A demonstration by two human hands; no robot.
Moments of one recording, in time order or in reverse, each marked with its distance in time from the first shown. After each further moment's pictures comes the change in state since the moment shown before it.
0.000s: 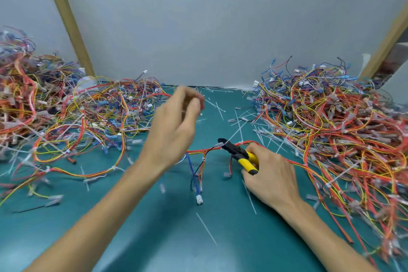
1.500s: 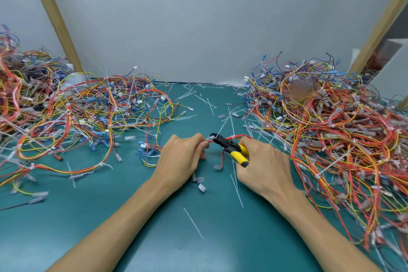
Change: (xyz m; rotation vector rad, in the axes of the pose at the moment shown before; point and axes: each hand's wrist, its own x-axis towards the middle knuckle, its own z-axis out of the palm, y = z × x) left_hand -0.048 -0.060 0.058 0.483 -0.294 0.042; right_hand 0.006 0.006 -0.010 -0.151 -0.029 -0.047
